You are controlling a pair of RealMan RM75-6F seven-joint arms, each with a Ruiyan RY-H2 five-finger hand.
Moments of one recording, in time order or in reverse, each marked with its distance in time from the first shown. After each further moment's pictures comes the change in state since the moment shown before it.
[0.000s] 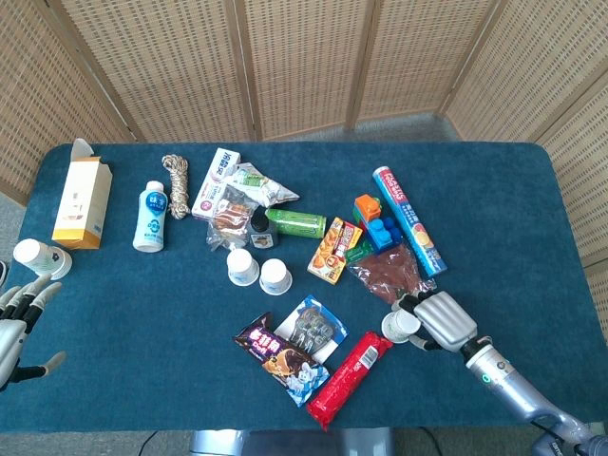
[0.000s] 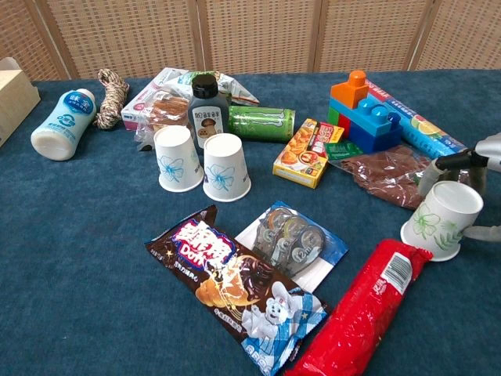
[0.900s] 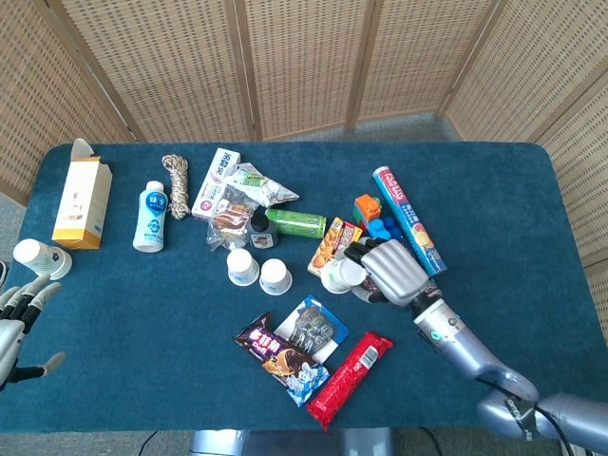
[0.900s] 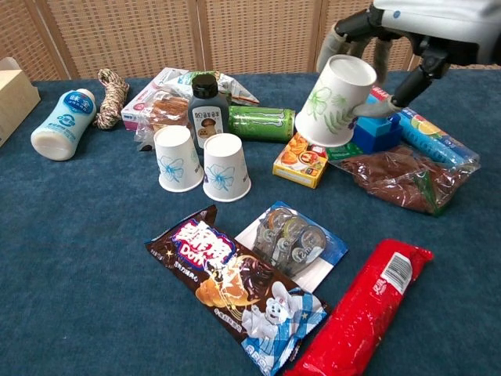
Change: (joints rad) left arm -0.001 0.010 0.003 0.002 0.006 -0.002 -0.025; right arm 0.190 0.022 0.291 -0.306 0.228 -0.119 -0.217
